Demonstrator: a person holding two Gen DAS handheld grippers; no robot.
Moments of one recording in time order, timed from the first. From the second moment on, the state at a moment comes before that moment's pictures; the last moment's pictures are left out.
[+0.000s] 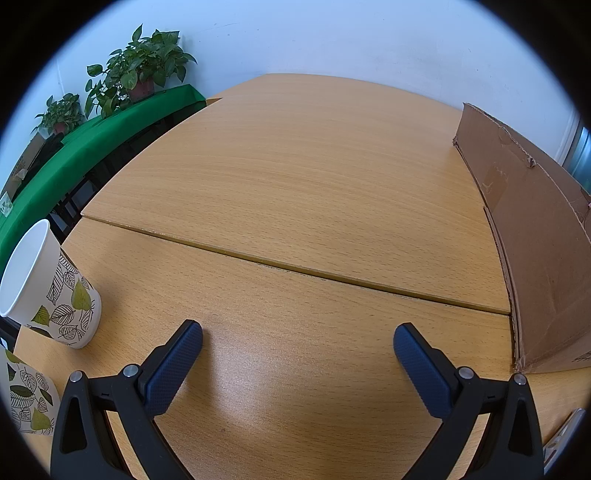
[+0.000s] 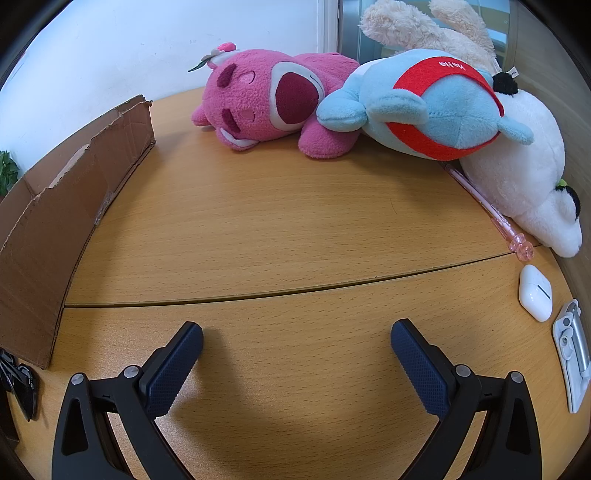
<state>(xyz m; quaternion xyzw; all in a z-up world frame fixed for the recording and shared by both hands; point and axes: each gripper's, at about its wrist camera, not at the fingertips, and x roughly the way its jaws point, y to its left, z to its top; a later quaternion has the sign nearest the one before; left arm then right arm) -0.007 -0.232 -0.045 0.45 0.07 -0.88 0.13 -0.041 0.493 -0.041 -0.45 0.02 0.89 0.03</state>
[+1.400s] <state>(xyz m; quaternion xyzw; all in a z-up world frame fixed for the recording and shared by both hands) 0.178 -0.028 0.000 0.49 0.09 -0.82 -0.29 0.179 0.195 0.029 -0.39 0.02 0.84 -0.39</state>
